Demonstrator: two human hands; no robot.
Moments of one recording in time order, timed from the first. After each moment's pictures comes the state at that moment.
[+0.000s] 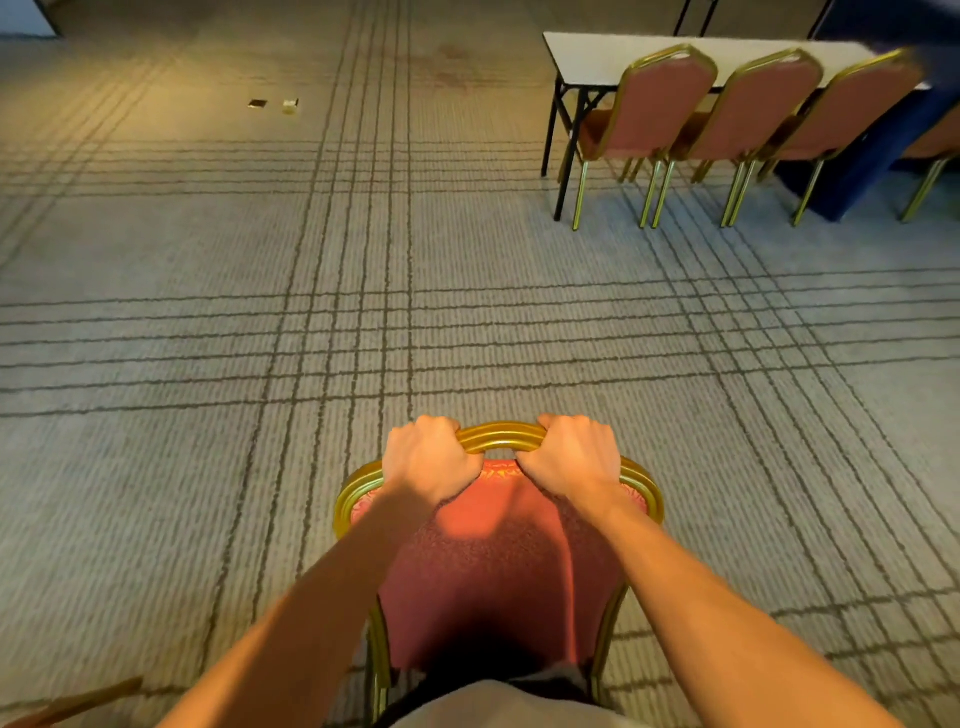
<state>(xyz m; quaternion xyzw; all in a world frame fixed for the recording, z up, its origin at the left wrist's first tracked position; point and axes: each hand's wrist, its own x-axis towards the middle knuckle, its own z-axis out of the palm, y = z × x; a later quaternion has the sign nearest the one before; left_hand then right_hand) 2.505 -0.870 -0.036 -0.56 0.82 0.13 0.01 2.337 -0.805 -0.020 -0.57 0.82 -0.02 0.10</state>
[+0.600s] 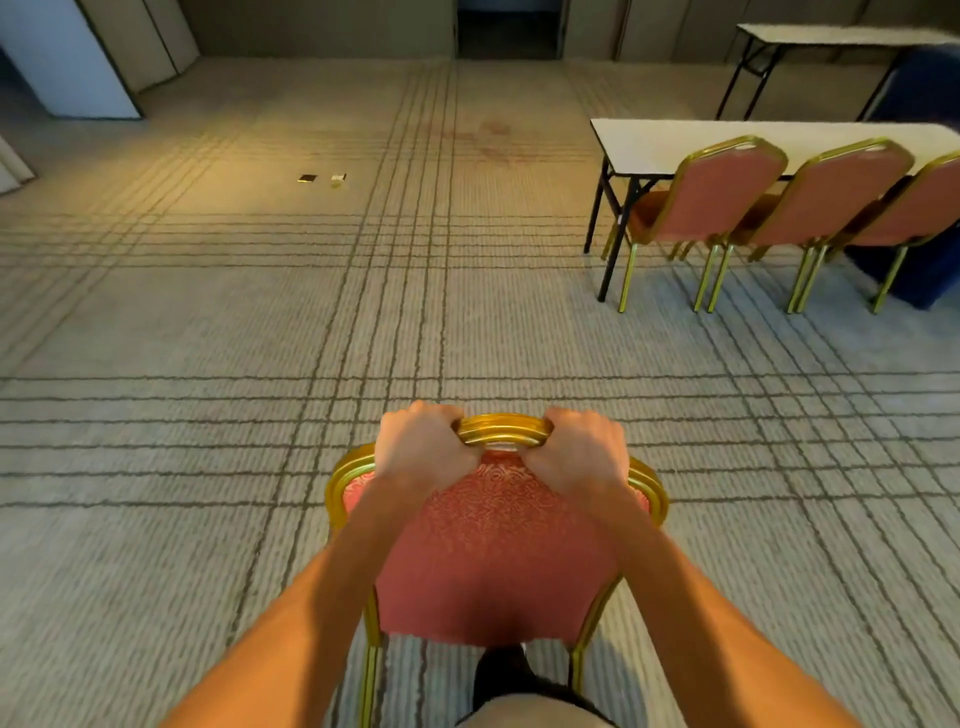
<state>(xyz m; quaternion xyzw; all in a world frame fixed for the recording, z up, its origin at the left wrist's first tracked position) 2.448 -1.181 0.004 -0.56 0.82 0.06 -0.09 2.271 -1.121 0.011 -0.59 0.80 -0.08 0.06</state>
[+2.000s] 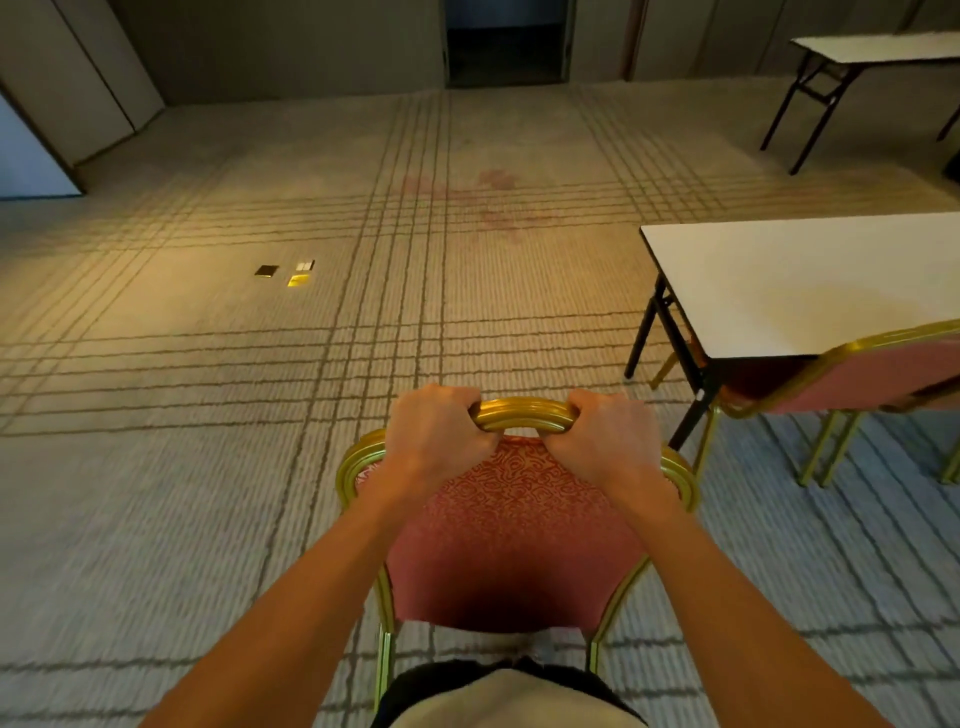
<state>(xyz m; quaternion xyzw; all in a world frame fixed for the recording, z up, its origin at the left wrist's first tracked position) 2.153 -2.175 0.029 -0.48 0.85 0.03 -0.20 1.960 -2.100 0.031 -0.61 0.77 -0.17 0.01</state>
